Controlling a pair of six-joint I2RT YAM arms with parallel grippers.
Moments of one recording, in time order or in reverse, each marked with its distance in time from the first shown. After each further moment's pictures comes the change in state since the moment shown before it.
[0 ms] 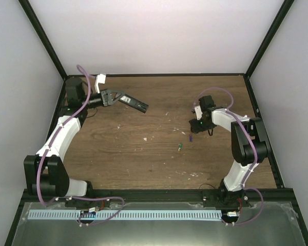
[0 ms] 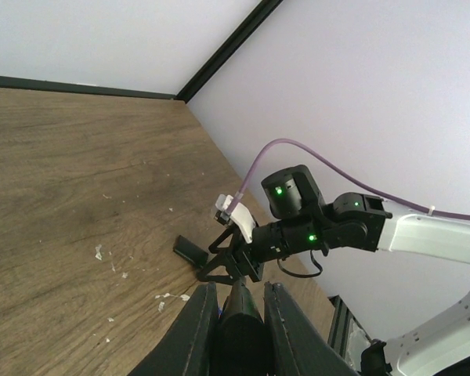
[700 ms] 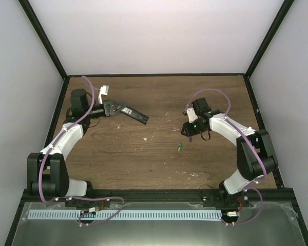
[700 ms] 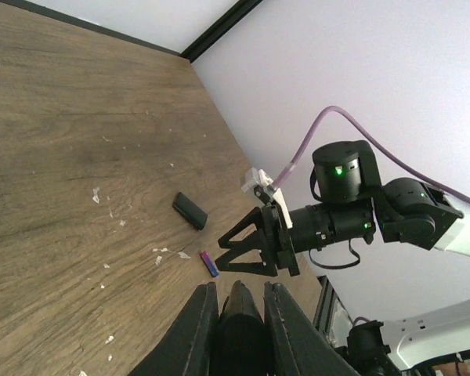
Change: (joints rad) left arm 0.000 0.000 -0.191 0.106 0.034 -0.043; right arm 0.133 -0.192 -0.056 -0.056 -0.169 0.126
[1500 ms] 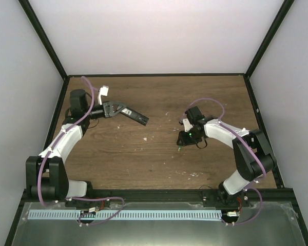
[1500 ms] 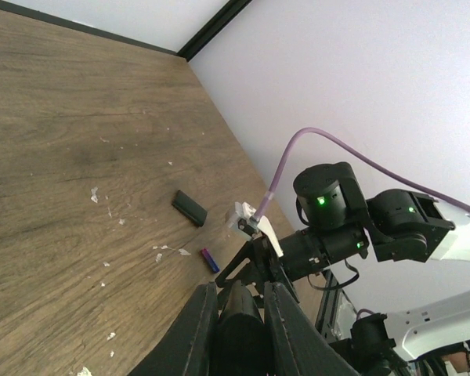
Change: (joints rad) left arm -0.001 -0.034 0.000 -0.044 0.004 0.051; right arm 0.105 0.003 -0.095 -0.010 -0.055 0.188
